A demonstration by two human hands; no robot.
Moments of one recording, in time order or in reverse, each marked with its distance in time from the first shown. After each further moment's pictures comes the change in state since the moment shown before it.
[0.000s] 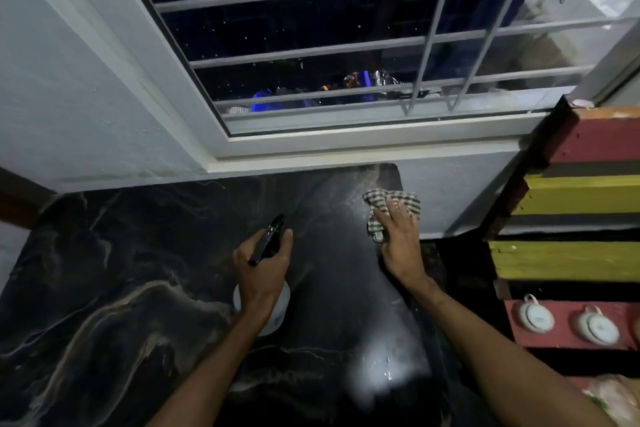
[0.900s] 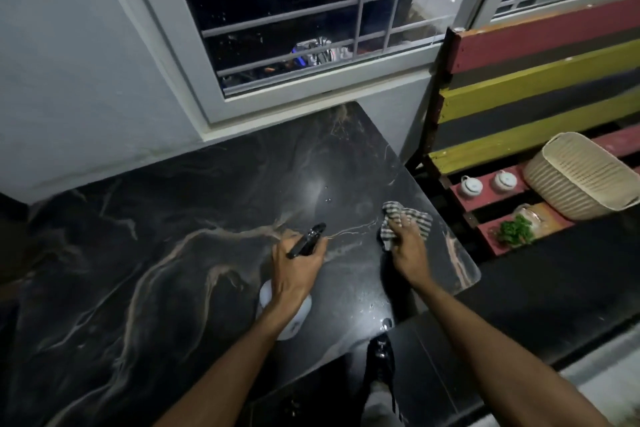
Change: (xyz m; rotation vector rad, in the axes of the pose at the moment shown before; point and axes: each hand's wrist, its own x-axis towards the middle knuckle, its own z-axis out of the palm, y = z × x) left_hand -0.123 -0.052 -0.160 -0.018 -0.486 0.063; right_hand -0.277 -0.133 0.057 0.190 0.238 0.412
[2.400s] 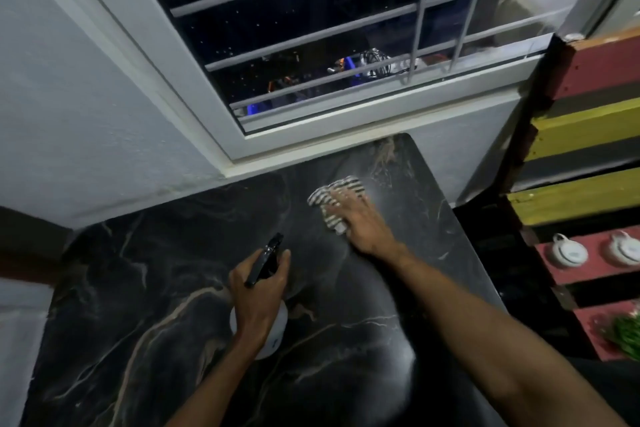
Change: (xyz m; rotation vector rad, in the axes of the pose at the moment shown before) left_hand 0.134 -0.018 -0.002 0.058 0.301 -0.039; right_hand 0.260 -0.078 0.085 -0.224 -0.341 -0.672
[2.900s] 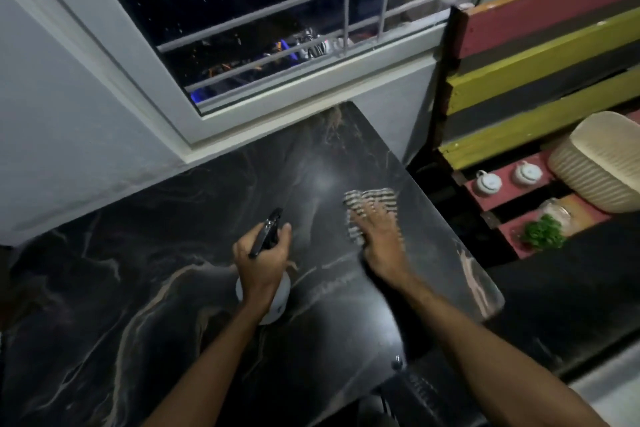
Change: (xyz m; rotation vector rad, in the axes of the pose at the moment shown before) left_hand -0.041 0.008 -0.011 -0.098 -0.177 0.159; right_hand -0.181 -0.056 0.020 0.089 0.234 0.416
